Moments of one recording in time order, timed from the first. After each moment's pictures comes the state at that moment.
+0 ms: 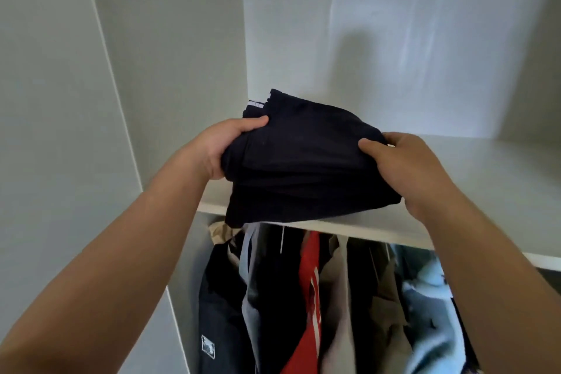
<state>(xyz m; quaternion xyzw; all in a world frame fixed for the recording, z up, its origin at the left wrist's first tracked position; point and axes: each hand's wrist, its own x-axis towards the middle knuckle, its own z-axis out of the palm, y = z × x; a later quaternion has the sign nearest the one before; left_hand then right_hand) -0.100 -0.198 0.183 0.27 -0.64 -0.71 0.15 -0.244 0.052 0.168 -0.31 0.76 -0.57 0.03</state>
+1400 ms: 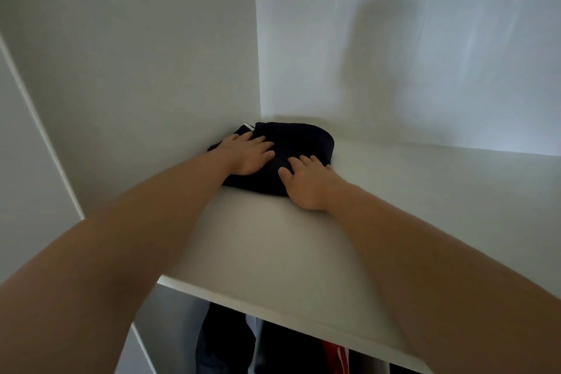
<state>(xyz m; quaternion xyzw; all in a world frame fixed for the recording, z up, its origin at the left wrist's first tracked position) -0.249 -0.389 0.141 0.28 -0.95 0.12 -0.02 -0.326 -0.211 0.119 -0.51 0.85 -0.10 0.04</state>
